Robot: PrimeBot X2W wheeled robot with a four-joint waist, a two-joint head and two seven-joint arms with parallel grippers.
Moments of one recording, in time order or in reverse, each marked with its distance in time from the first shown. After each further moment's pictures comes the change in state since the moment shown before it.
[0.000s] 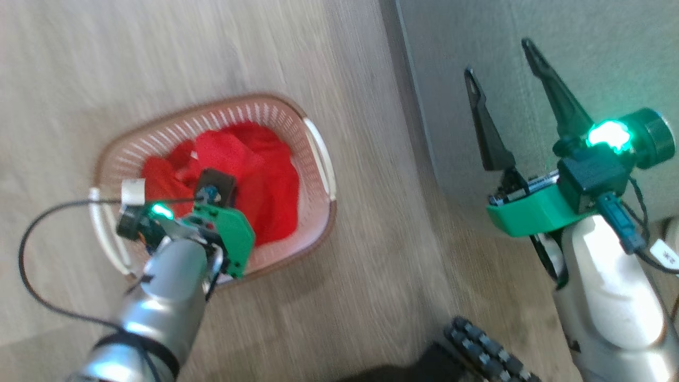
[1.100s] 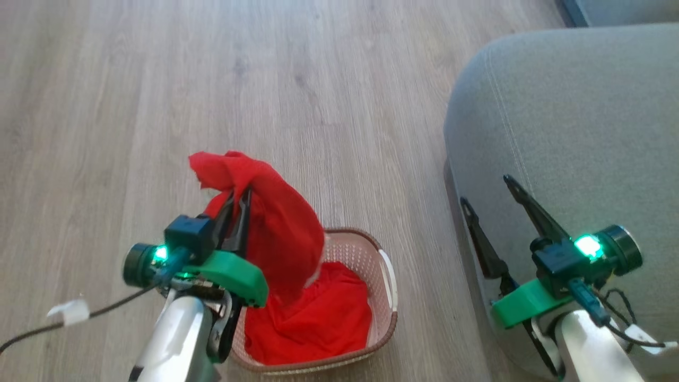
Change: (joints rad) left arm 0.485 0.001 0.260 -0.841 -0.022 0.009 -0.001; right arm 0.286 -0.031 0.007 0.077 0.003 0.000 0.000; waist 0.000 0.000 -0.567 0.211
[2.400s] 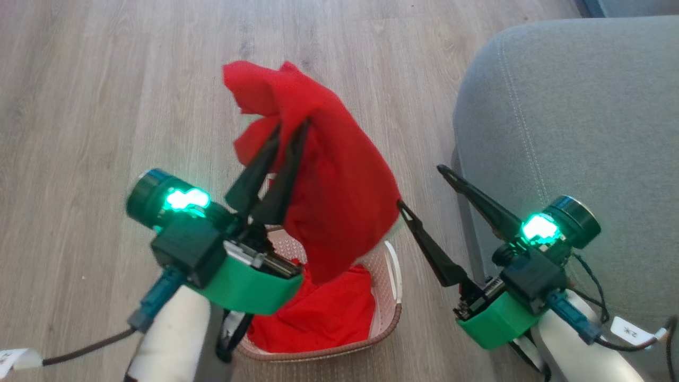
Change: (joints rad) left arm 0.022 -0.006 -0.051 -0.554 0.074 -0.147 -0.007; right arm -0.073 -0.116 0.260 -0.179 0.122 0.000 0.000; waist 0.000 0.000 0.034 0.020
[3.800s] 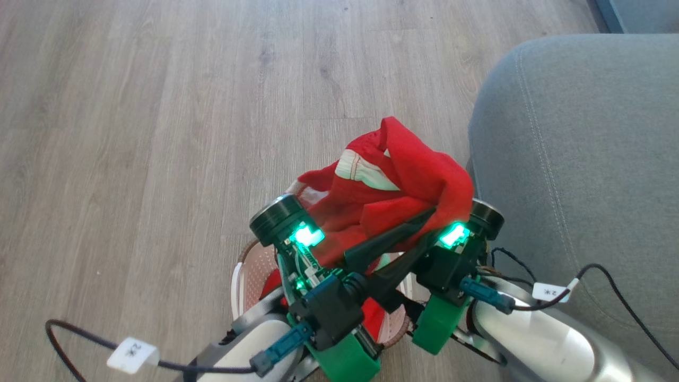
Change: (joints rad) left arm -0.101 0.106 -0.434 0.042 0.030 -0.017 0.000; right arm -0.307 -0.085 0.476 0.244 0.241 0.000 0.000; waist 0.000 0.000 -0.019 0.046
